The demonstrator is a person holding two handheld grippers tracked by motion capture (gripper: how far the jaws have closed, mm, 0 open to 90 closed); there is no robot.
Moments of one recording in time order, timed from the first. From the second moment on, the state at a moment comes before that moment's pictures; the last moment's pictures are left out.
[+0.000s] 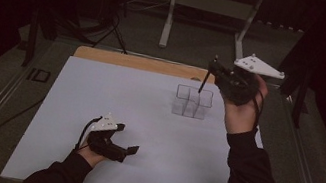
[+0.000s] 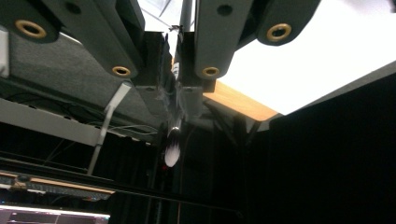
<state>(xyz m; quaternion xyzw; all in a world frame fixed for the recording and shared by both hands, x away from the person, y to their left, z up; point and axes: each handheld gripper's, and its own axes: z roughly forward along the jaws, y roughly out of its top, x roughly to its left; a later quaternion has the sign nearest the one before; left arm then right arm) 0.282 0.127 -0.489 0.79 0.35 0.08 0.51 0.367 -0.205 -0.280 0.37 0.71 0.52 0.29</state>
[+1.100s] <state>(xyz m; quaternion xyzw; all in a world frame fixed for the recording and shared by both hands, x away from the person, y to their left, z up) 0.285 0.132 -0.491 0.78 0.35 0.07 0.51 0.445 -0.202 -0.358 0.44 0.72 0.47 0.26</state>
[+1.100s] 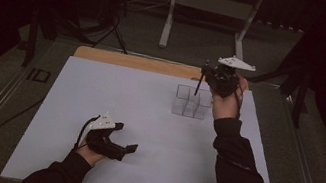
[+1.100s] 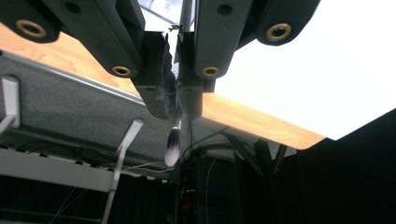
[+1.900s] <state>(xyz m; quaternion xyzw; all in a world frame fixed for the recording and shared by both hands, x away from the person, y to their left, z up) 0.285 0.133 -0.491 0.78 0.36 0.07 0.51 0.449 -0.195 -0.402 0.48 0.73 0.43 0.23</state>
